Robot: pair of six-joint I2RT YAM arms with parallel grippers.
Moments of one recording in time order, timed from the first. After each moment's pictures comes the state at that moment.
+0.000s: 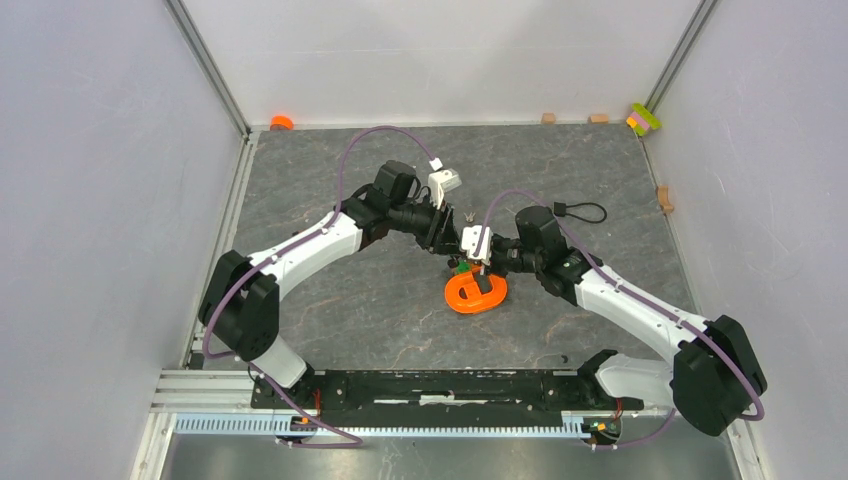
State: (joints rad) left arm -0.63 1.60 1.17 -0.23 0.74 -0.15; right arm 0.60 1.19 0.70 -0.07 -0.54 -0.71
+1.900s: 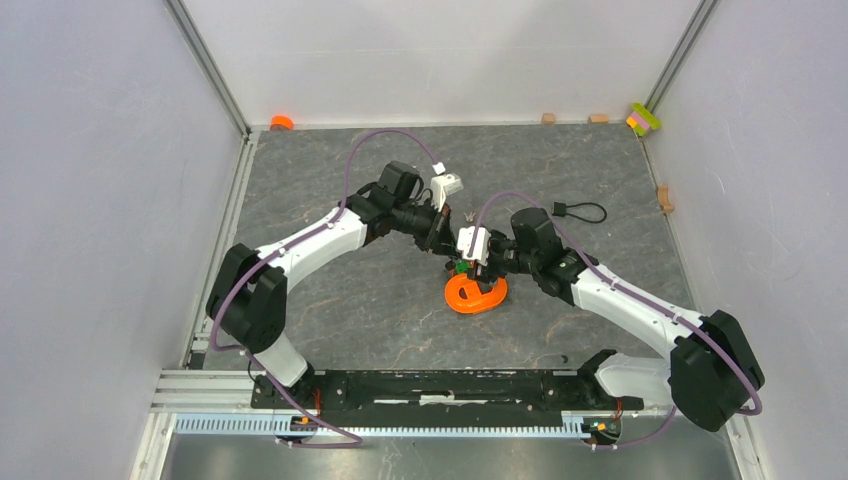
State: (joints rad) left arm -0.62 1.64 1.21 -0.31 0.76 -0.11; right arm 0.62 1.21 0.71 -0.08 -0.46 -0.71
